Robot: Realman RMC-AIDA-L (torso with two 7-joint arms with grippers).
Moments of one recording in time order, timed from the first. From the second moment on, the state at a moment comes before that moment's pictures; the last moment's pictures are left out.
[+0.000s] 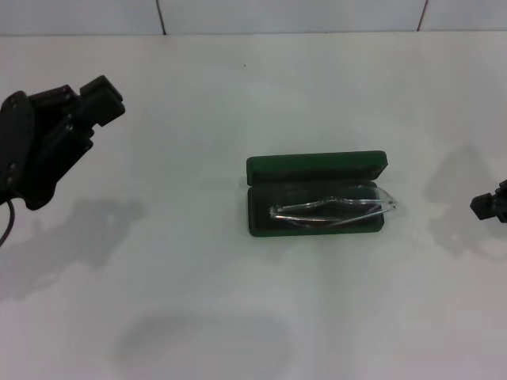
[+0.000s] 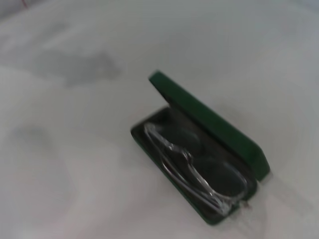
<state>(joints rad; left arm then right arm) -0.23 -2.05 0.93 0.69 1.21 1.95 -1.31 0.45 2.01 -0.96 -1.39 -2.31 -1.79 2.03</state>
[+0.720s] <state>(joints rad) -0.24 -2.08 0.92 0.58 1.22 1.95 -1.13 0.65 2.01 -1.15 -1.35 -2.55 -1.79 2.17</state>
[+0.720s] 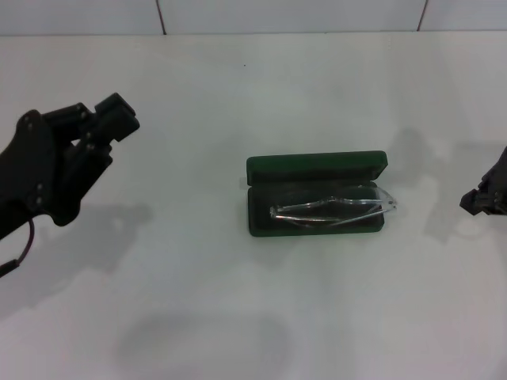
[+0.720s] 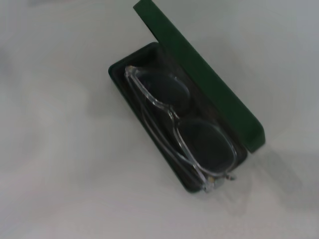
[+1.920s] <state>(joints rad) -0.24 -2.09 0.92 0.46 1.23 1.94 -1.00 0.72 2.02 -1.45 -1.21 -2.60 -1.50 2.18</state>
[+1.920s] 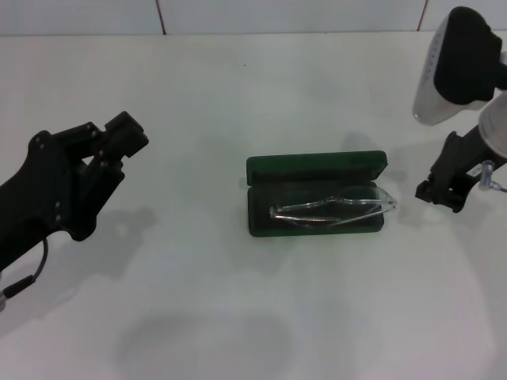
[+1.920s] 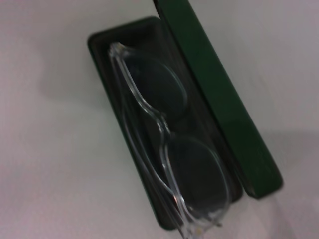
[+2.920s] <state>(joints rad) -0.24 -2.09 0.93 0.45 1.23 1.94 -1.00 0.74 2.02 -1.49 -1.11 -2.48 -1.39 2.11</state>
